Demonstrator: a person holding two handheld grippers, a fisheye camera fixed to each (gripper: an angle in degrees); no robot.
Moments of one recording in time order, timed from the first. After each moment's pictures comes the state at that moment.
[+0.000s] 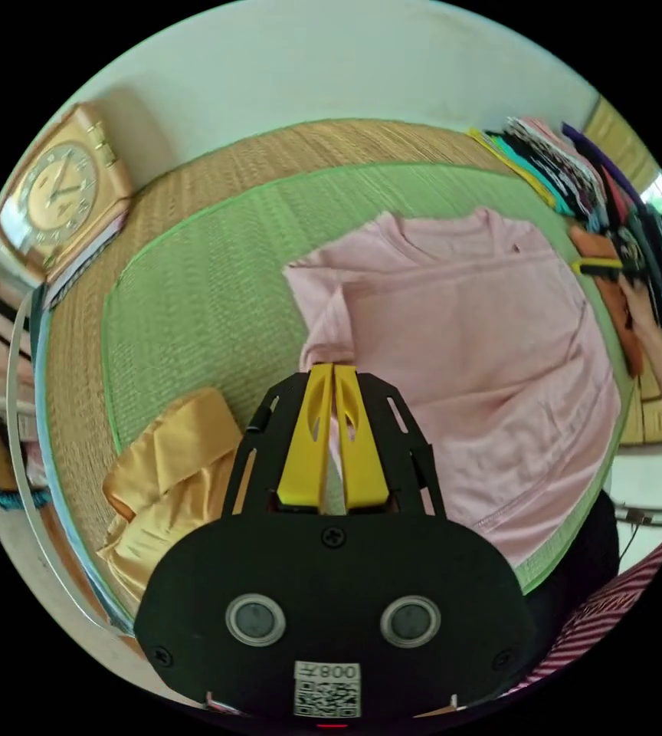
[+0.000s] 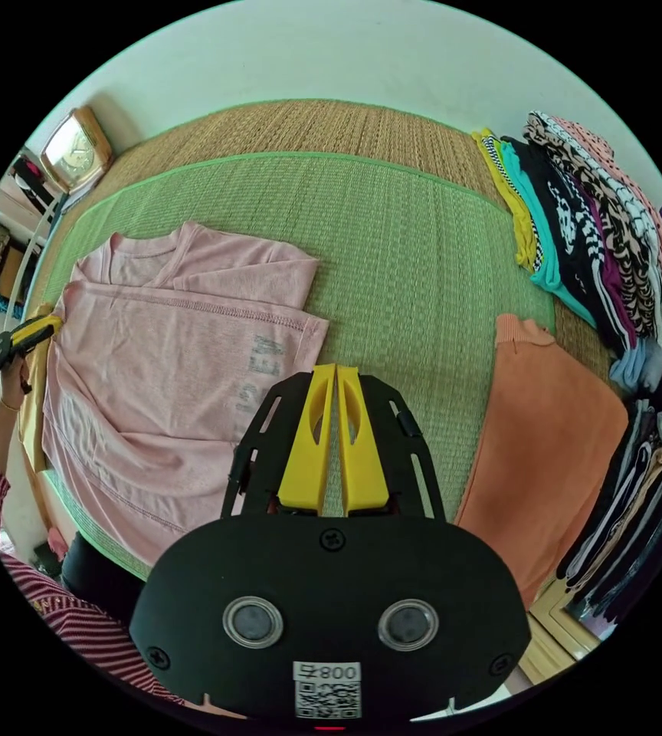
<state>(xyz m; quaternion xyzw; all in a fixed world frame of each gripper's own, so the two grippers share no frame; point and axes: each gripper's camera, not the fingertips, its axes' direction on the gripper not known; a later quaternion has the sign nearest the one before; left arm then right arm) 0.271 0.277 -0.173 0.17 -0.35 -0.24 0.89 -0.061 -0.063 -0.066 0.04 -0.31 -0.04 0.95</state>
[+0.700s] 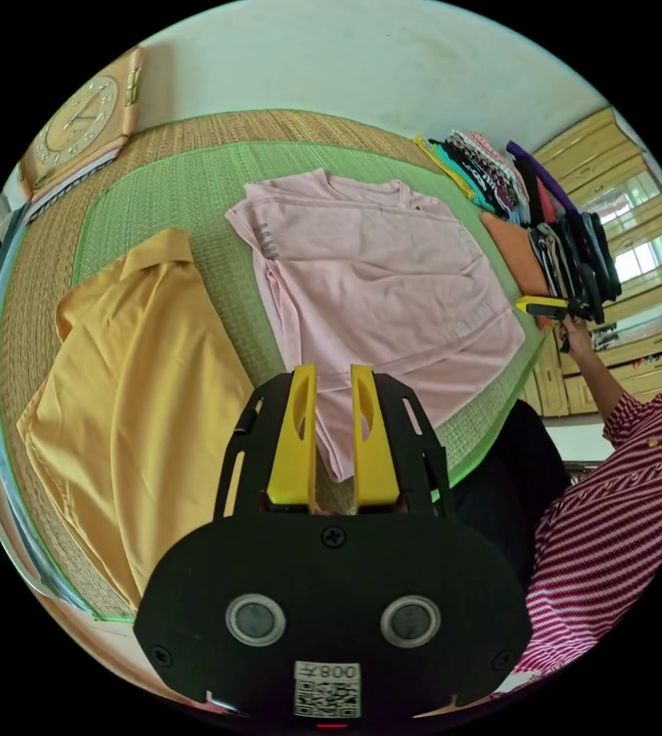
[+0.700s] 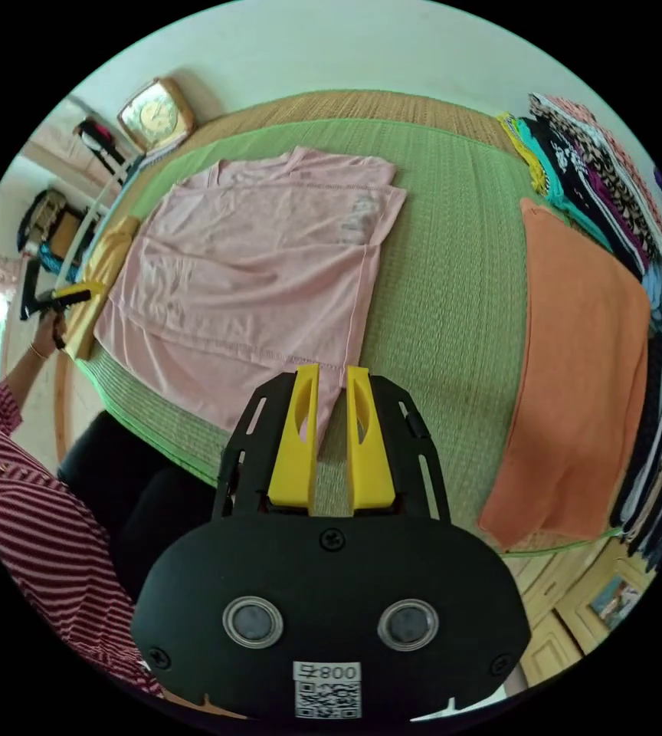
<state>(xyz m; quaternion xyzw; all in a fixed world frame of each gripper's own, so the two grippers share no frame) 0.304 0.383 -0.119 0.17 -0.21 -0.20 0.94 -0.066 0.150 -0.156 0.06 -0.35 -0.11 0.93</state>
